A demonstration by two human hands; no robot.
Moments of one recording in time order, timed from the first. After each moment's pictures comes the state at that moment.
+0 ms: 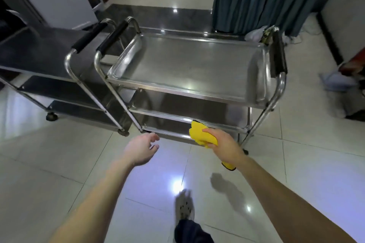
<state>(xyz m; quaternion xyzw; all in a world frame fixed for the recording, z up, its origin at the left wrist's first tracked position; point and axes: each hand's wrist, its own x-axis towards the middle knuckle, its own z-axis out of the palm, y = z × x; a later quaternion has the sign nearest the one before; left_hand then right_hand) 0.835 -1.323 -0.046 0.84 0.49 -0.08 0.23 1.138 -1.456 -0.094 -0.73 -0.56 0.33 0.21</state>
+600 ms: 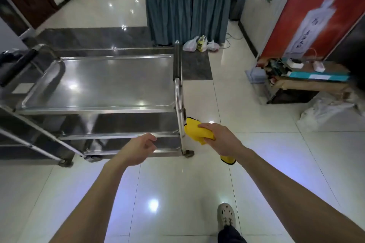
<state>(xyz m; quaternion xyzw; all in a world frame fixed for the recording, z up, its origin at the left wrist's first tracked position) 1.112 -1.464 -0.012 0.85 0.39 -0.08 0.34 1.398 -1.668 -0.026 -0.80 -0.50 0.26 0.22</state>
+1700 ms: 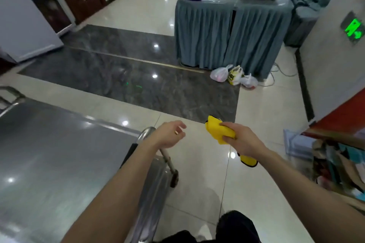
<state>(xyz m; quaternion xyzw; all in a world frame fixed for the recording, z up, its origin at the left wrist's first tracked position) 1.728 -1.073 -0.006 0.82 0.45 -0.02 0.34 2.015 -1.218 -0.024 -0.75 -0.58 0.26 0.17</state>
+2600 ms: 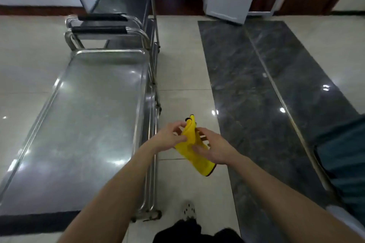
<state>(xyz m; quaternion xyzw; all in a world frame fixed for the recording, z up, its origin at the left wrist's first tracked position) 1.646 -0.788 -0.030 0.35 0.76 0.35 0.43 1.829 -0.639 -0.044 -0.24 -0.88 0.41 -0.06</state>
